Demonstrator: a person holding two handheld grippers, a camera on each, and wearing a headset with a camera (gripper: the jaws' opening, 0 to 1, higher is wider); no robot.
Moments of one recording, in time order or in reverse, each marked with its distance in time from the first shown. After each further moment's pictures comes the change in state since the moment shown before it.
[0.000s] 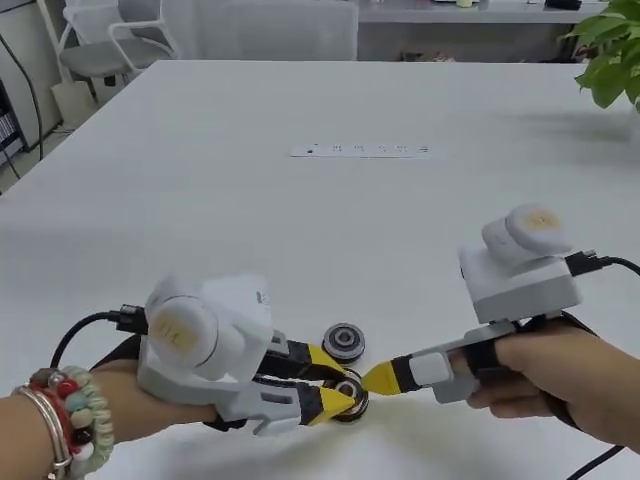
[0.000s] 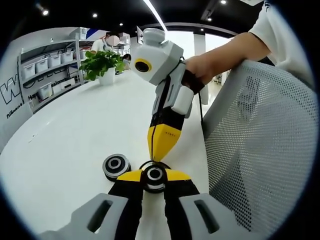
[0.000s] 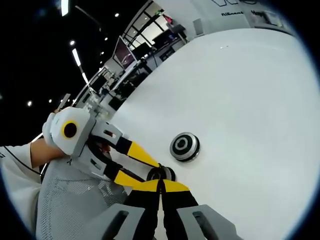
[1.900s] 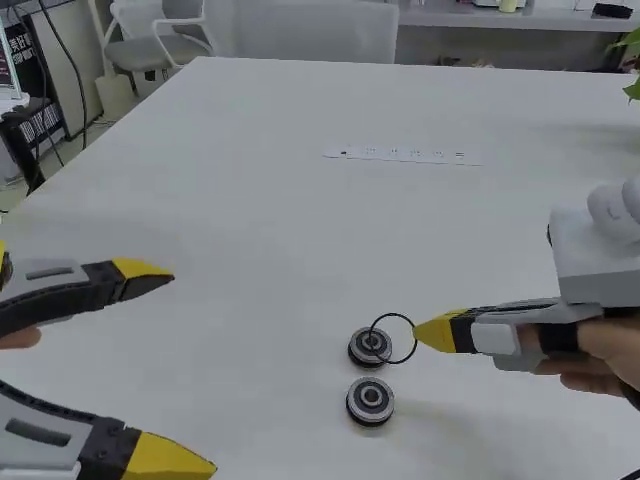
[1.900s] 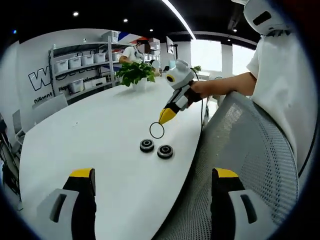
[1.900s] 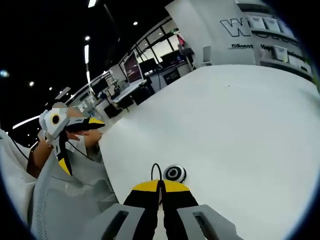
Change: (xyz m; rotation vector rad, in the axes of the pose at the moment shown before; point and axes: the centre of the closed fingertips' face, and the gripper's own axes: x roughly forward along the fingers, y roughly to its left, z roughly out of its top) left arm -0.157 -0.008 -0.007 -0.146 -0.039 0.233; right arm -0.040 0.001 0.046 -0.201 -0.160 -0.104
